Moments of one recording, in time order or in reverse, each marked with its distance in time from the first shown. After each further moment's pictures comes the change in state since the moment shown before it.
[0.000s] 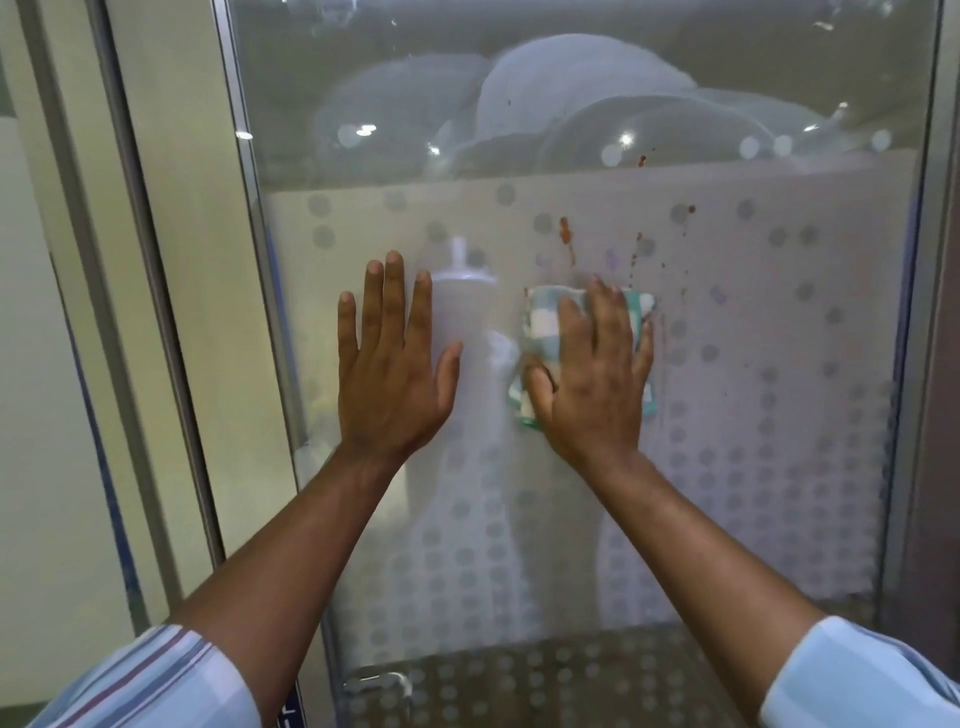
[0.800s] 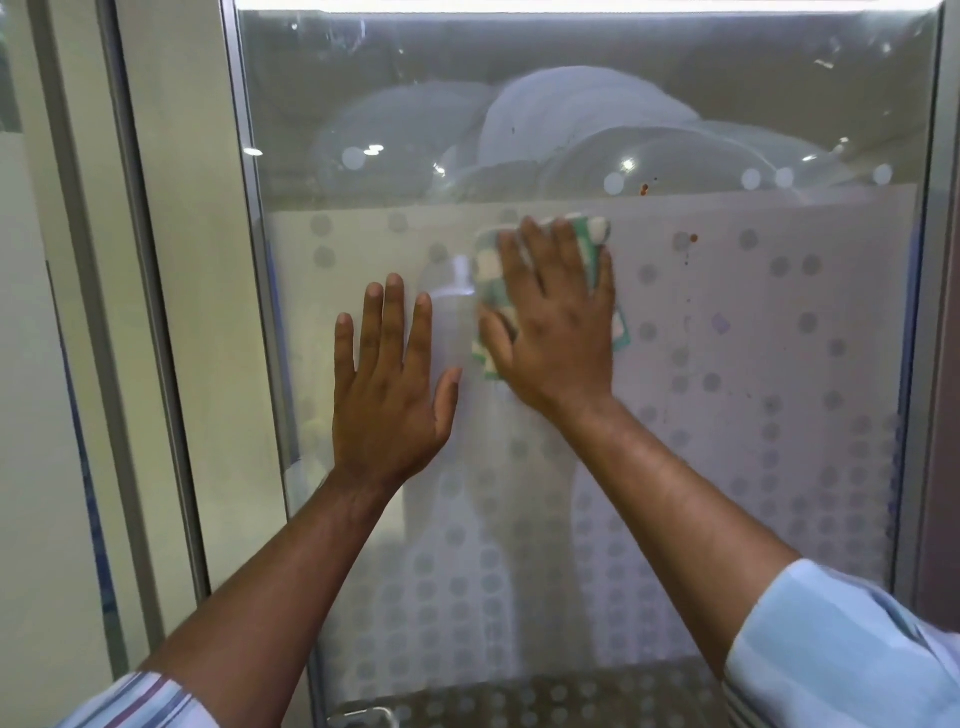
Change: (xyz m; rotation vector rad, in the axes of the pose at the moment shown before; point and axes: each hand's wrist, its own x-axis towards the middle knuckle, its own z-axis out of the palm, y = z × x) left_hand -0.002 0.001 0.003 0.009 0.038 0.005; right_hand 0.080 -0.031 0.005 0.017 0.006 -0.179
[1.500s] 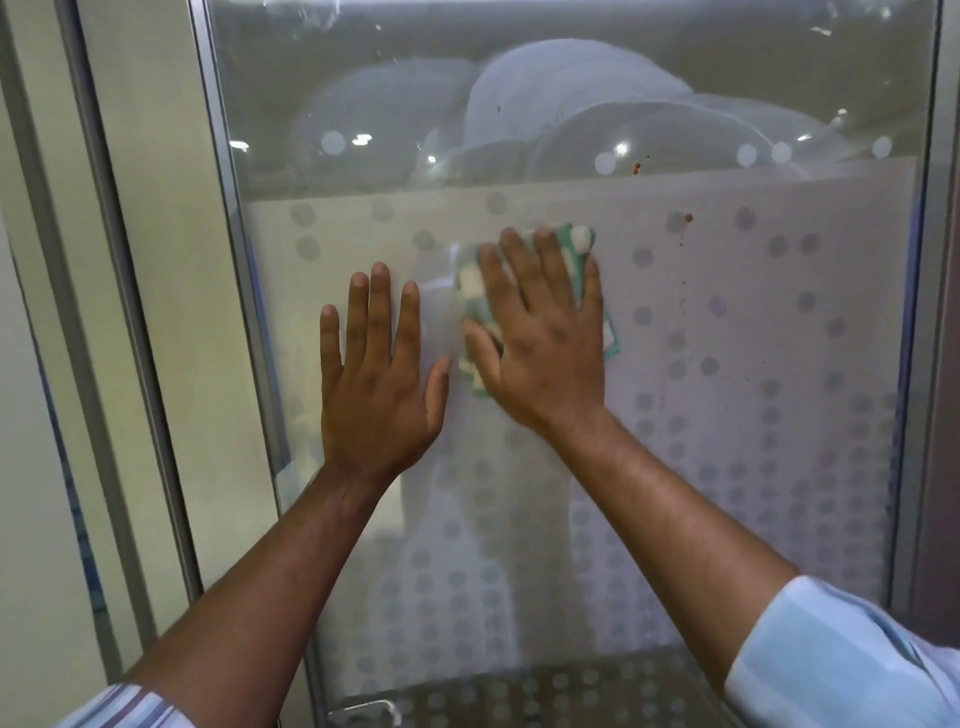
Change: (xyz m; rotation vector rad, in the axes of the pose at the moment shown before) left_hand 0.000 0.001 0.000 0.011 0.002 0.008; right_hand -0.023 -0.005 0.000 -0.011 -0.017 -0.024
